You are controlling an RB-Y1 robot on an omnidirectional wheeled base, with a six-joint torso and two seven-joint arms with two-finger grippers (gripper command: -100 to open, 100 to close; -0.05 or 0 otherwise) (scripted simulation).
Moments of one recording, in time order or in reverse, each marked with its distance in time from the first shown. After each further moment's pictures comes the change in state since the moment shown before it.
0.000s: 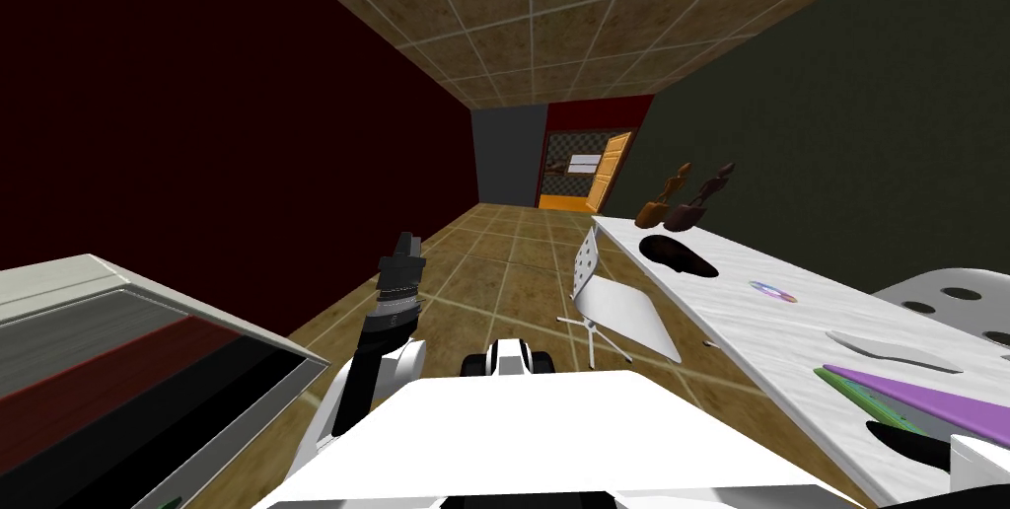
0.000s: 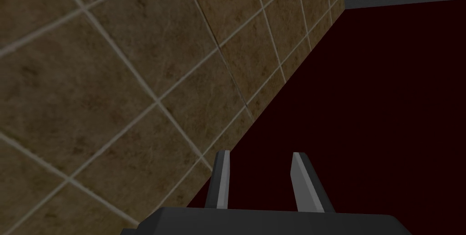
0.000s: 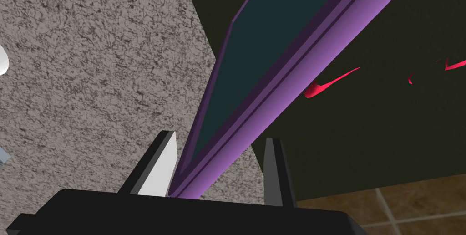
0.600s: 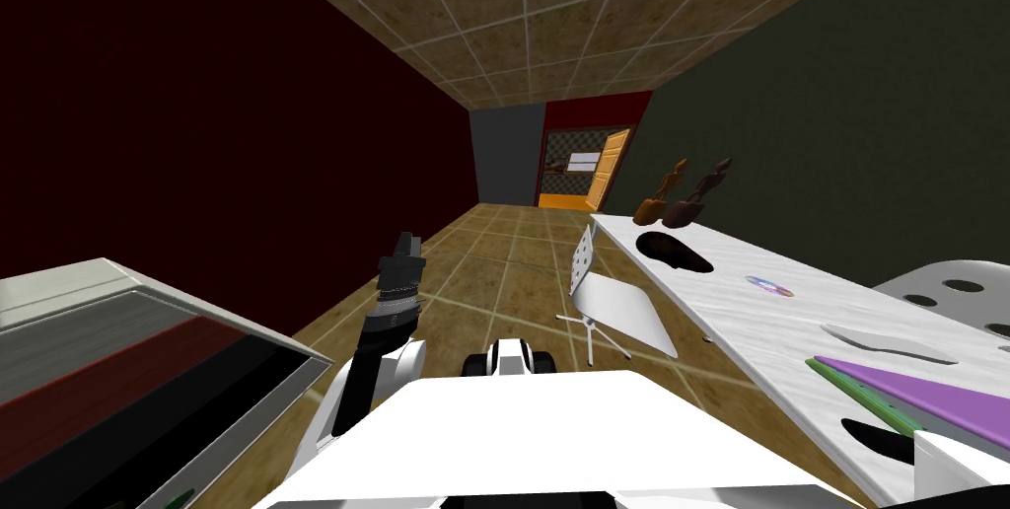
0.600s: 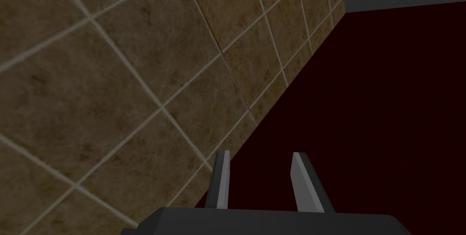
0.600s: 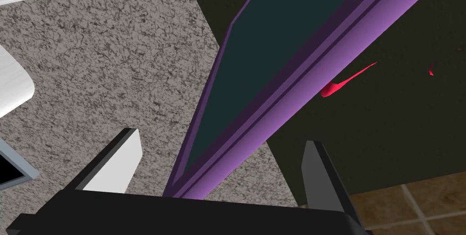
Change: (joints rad) left arm 0.000 0.000 0.000 0.000 0.000 0.000 0.000; right arm -0.004 0.058 -0.010 -0.043 0.058 0.052 -0.095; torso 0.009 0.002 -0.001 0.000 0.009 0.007
